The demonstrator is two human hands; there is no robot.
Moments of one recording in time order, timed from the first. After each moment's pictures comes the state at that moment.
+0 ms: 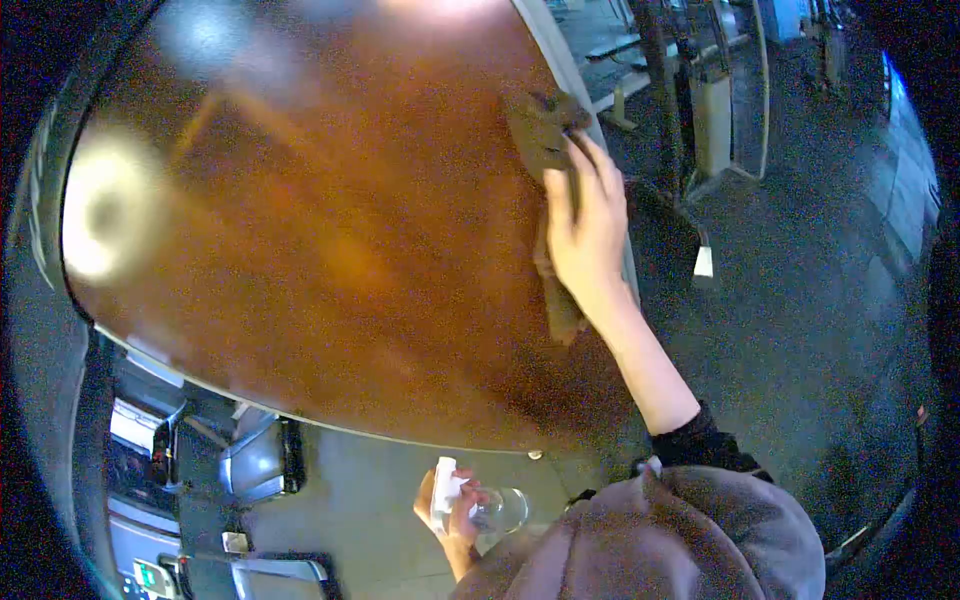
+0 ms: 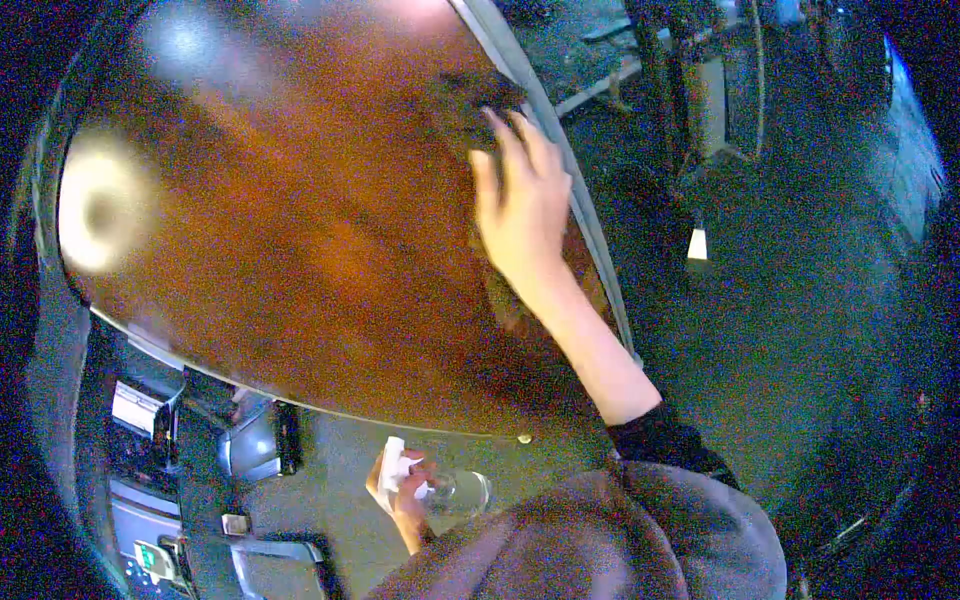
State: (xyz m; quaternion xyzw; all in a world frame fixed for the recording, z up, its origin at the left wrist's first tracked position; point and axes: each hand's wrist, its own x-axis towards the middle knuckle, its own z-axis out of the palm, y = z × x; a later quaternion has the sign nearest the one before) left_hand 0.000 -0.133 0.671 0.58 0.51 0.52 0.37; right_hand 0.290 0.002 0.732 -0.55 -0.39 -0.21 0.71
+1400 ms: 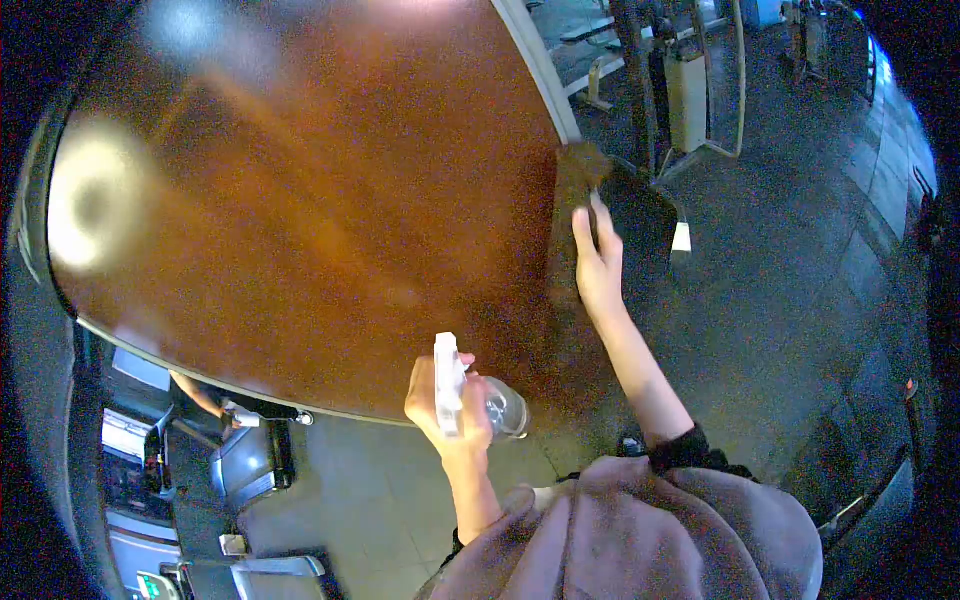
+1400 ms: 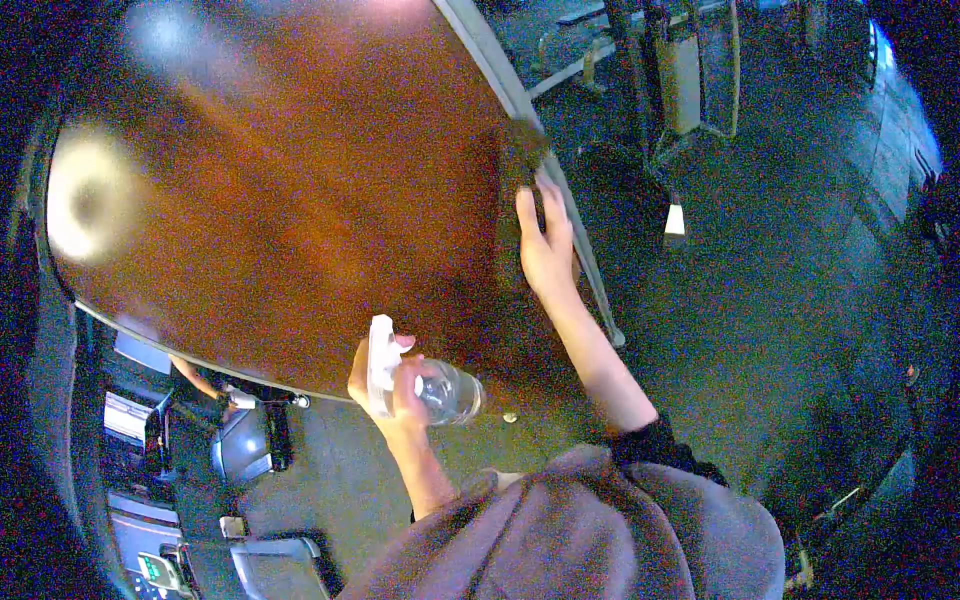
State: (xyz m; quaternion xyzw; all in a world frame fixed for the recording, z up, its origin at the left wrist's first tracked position) left_hand 0.070 -0.089 0.719 0.71 0.36 0.56 0.24; right_hand 0.272 -0.031 0.656 -0.51 -0.31 0.06 0.80
